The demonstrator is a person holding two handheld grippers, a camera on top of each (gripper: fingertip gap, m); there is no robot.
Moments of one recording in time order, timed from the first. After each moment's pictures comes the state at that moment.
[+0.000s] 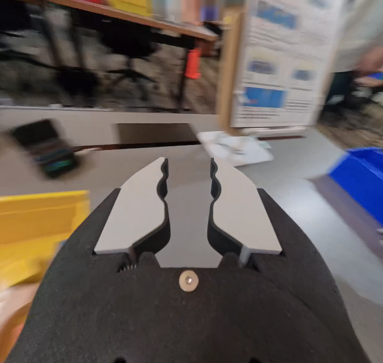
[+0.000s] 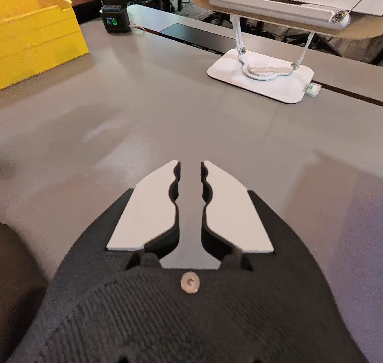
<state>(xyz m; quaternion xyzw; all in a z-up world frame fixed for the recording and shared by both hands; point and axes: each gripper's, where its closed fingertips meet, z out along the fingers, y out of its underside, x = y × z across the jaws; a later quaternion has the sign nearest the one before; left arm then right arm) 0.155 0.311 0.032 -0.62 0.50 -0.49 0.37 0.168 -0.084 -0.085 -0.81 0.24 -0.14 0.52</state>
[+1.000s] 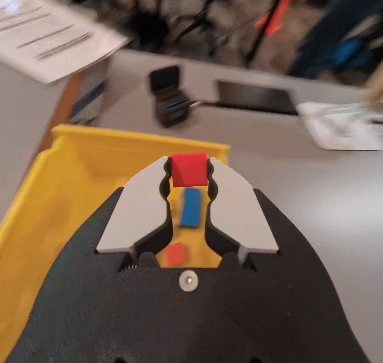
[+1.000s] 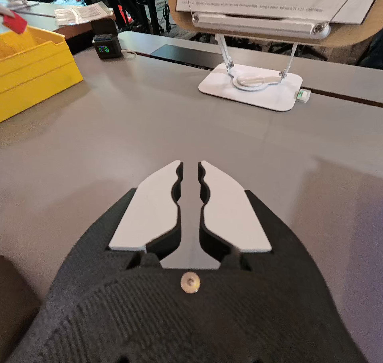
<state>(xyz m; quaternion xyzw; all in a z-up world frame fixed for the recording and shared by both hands) 0.102 0.470 -0.032 -0.72 0.47 -0.37 0.36 0.184 -0.070 -0.074 -0.78 0.27 -0.15 0.54</state>
